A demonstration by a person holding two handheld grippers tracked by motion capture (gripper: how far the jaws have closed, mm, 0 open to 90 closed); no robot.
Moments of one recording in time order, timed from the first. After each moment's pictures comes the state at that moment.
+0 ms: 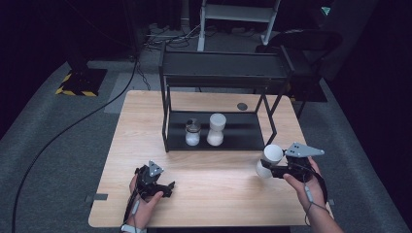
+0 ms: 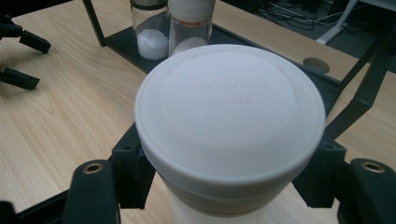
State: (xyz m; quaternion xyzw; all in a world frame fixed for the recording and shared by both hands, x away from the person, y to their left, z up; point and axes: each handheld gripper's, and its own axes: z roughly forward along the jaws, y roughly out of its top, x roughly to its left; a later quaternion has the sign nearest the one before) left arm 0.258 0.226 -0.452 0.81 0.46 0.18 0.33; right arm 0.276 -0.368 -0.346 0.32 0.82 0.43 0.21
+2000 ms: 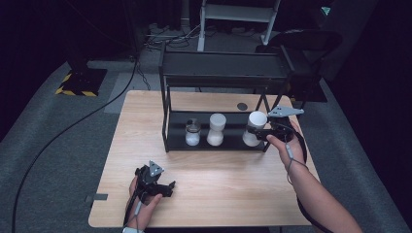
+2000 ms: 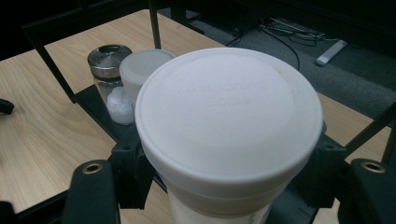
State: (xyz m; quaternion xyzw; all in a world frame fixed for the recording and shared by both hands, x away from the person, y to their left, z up) left arm 0.257 0.223 -0.452 0.81 0.46 0.18 0.32; right arm 0.380 -0.329 -0.323 0.32 0.81 0.45 0.20
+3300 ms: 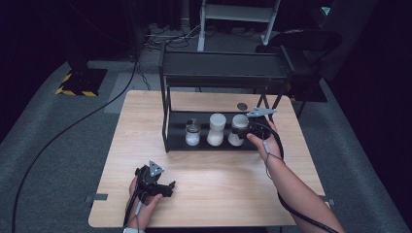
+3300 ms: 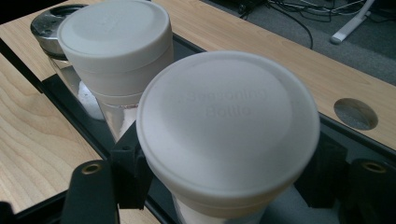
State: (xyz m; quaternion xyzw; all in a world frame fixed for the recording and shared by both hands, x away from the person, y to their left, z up) left arm 0.257 0.223 -0.452 0.81 0.46 0.18 0.32; right arm 0.426 -0.286 -0.370 0.33 0.83 0.42 0.18
